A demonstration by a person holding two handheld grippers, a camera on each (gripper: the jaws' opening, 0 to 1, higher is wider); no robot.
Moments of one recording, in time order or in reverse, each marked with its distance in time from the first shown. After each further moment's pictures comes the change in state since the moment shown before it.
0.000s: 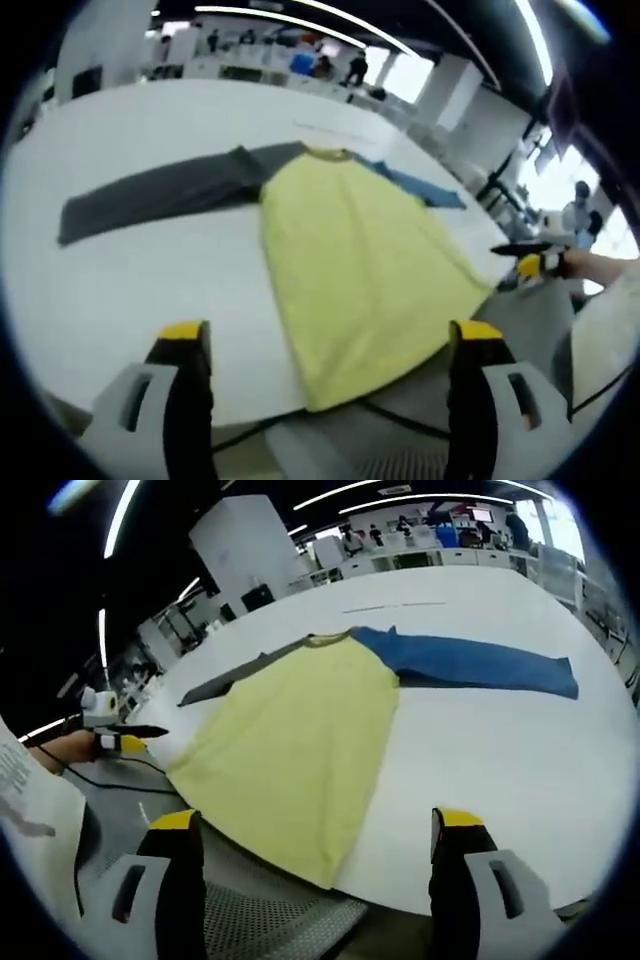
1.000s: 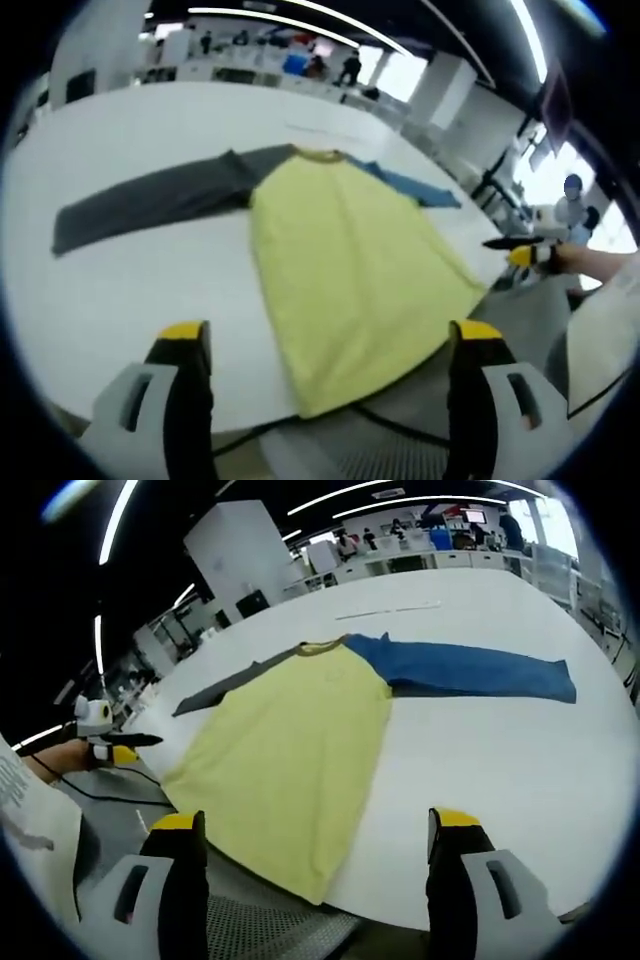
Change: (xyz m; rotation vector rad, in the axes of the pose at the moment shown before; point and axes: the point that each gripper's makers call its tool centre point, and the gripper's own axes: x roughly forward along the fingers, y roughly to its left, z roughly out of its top) left arm 0.004 -0.008 0.004 0.020 0.008 -0.020; right arm 0.005 -0.010 0.013 0.022 -0.029 -0.019
